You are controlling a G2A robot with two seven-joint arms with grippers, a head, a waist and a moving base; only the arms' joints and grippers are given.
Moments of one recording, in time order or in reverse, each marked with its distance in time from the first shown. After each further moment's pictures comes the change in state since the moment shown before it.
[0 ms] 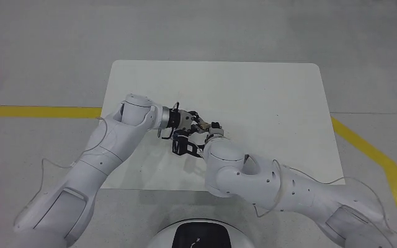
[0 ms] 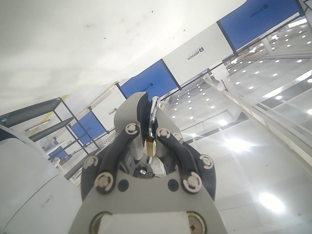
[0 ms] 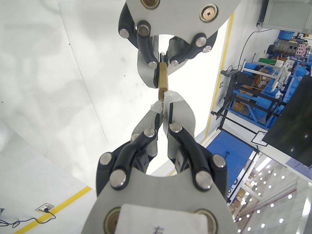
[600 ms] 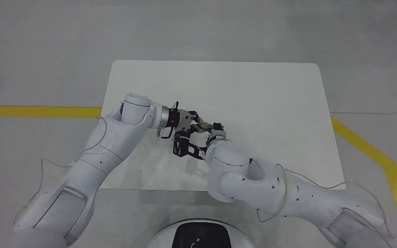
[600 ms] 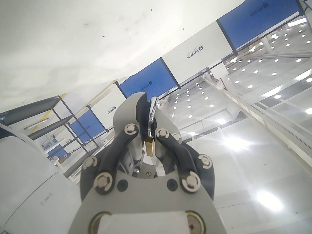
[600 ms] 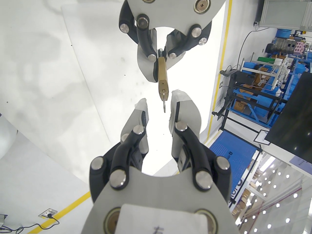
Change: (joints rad) left arm -0.009 0.000 0.000 0.016 -0.003 -0.005 -0.015; right arm -0.049 0.017 0.041 -0.064 -0.032 0.000 0.000
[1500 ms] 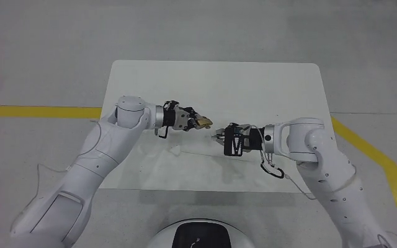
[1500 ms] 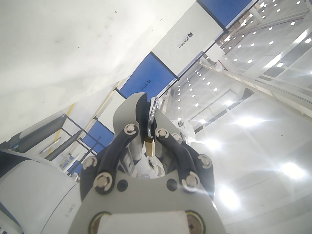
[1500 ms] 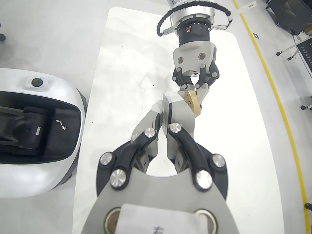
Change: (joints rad) left arm 0.046 0.025 -0.048 -0.035 0.078 -0.225 -0.076; right arm -0.379 0.183 0.713 0.126 0.443 -0.730 -1.030
